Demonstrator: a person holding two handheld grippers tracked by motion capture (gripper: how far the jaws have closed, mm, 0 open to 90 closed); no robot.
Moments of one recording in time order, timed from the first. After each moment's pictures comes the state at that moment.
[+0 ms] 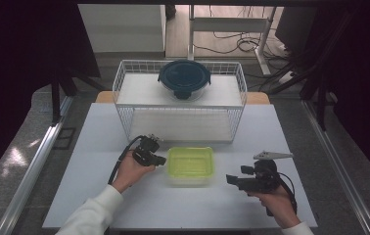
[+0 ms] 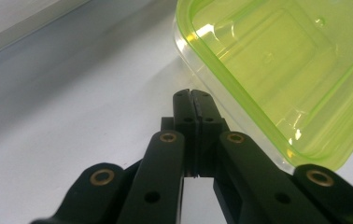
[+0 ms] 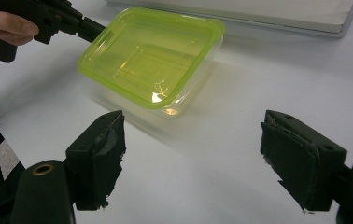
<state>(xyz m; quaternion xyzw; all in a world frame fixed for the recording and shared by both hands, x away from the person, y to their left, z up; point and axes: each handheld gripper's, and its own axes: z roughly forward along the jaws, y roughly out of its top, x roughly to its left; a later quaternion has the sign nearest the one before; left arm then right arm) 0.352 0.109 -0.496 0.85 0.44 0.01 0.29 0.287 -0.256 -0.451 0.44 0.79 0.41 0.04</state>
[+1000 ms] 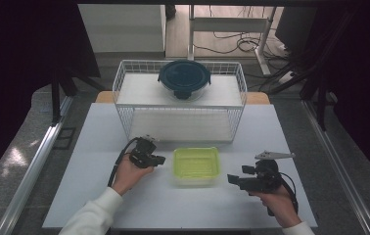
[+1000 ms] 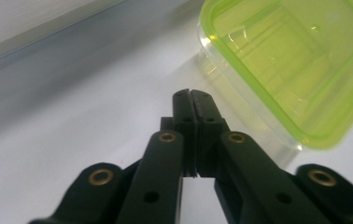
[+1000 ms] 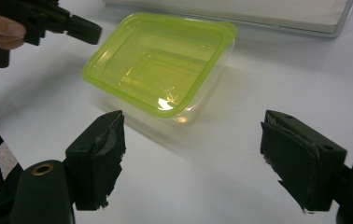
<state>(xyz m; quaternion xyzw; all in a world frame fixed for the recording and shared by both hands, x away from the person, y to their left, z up) 0.339 0.123 -0.492 0.82 0.46 0.03 0.33 0.288 -0.260 -0.452 0.45 0.79 0.41 0.04</state>
